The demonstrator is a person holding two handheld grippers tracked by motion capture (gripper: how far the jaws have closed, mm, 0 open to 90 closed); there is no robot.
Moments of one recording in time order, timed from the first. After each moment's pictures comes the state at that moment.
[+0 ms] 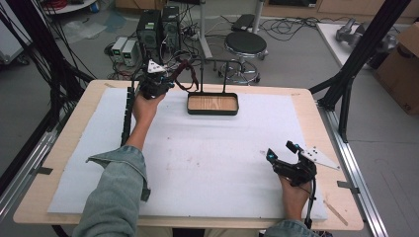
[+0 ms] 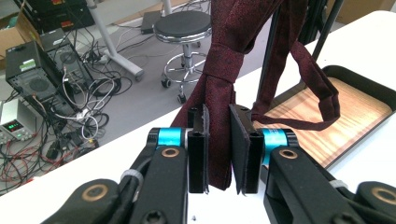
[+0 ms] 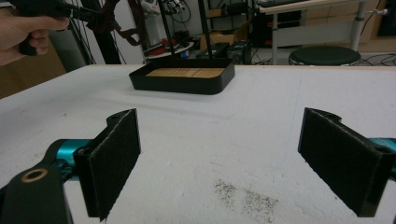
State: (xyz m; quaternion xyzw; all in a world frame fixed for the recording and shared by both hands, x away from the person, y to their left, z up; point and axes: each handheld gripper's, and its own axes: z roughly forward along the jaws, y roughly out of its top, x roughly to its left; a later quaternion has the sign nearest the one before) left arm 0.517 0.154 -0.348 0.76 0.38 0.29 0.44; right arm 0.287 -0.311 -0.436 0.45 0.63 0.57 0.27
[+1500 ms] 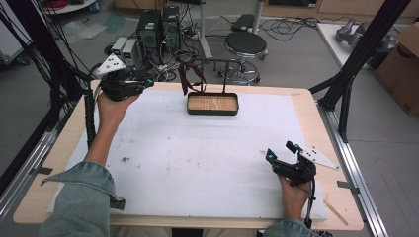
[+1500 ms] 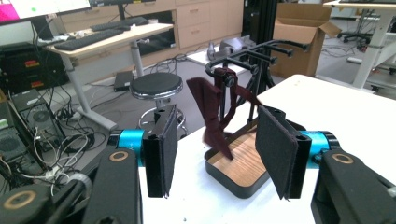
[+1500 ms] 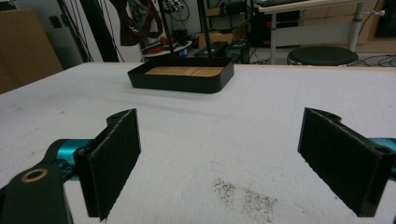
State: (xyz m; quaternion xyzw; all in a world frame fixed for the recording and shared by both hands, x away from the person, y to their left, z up) left arm 0.441 0.229 -0.290 0.71 0.30 0.28 0.56; right arm 0.287 -0.309 -0.436 0.45 0.63 0.57 0.28
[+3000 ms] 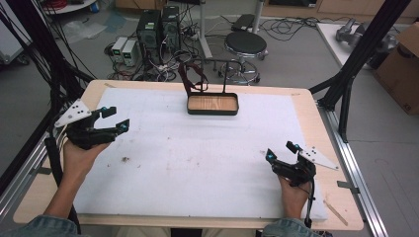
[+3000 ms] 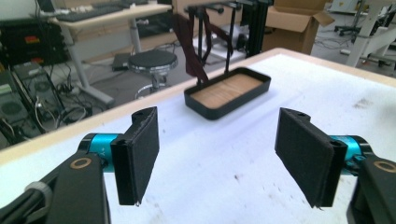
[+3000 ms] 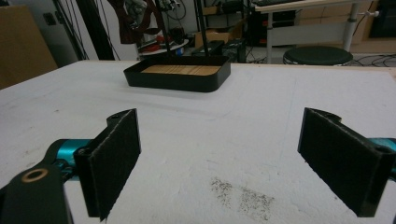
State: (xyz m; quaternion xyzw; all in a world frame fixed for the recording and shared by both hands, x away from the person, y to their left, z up) left arm 0.325 0.277 -0.339 0.72 0.33 0.26 0.55; right arm 0.287 -0.308 -0.436 0.45 0.63 0.56 0.29
